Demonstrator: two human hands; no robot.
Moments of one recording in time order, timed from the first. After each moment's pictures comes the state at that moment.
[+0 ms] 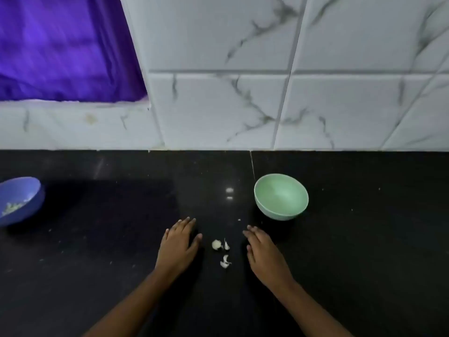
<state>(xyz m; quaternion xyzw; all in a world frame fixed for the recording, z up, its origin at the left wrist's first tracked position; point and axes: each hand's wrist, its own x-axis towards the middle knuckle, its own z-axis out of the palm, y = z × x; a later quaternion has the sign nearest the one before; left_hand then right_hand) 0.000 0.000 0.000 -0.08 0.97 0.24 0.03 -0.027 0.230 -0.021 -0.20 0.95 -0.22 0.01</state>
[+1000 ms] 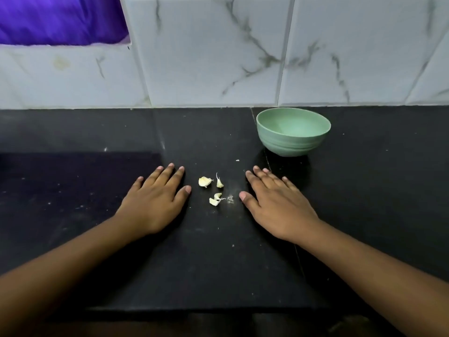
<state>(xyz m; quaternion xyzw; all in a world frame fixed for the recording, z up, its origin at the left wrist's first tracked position) 0.009 0.008 -0.057 -0.05 1.00 0.04 0.03 -0.021 0.238 -0.056 -0.21 0.97 -0.08 0.03</state>
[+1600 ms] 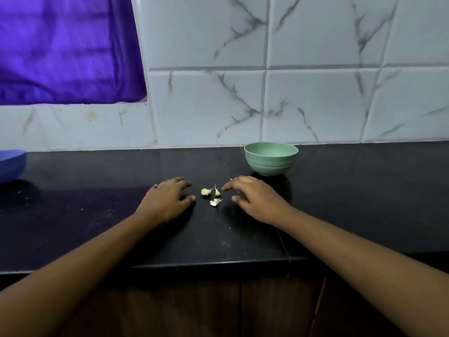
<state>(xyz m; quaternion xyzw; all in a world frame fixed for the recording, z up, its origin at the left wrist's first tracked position) 0.021 0.007 -0.051 0.02 0.99 0.09 -0.13 -0.012 0.237 -0.054 -0.38 0.88 -0.23 -0.15</state>
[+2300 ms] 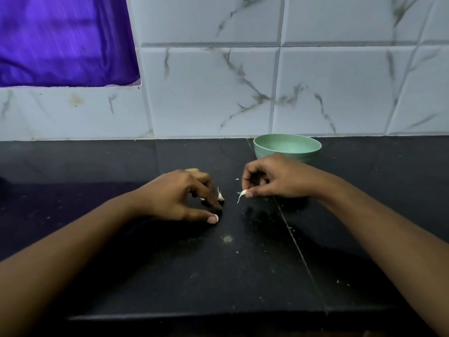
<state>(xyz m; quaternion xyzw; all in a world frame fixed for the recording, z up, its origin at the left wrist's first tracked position) -0.014 0.007 -0.027 0.36 0.92 0.13 -0.09 -0.064 0.250 -0.006 -0.42 0.88 -0.23 0.02</state>
